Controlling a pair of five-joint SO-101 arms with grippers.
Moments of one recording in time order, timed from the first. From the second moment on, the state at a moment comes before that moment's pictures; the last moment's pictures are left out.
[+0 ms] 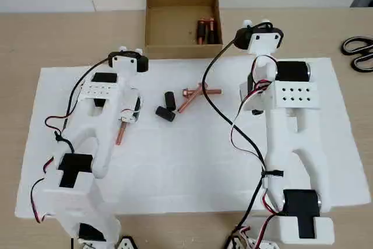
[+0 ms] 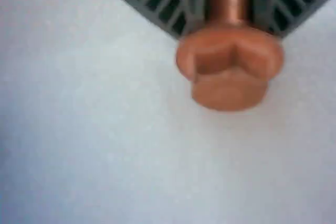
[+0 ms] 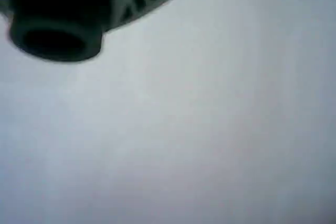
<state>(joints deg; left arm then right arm) -0.3 18.9 10.1 69.5 -2.0 -2.5 -5.0 2.6 83.1 8.4</state>
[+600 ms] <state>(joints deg) -0.6 -8.3 10.2 80.7 -2.0 -6.0 -15.4 2.7 84.5 8.4</state>
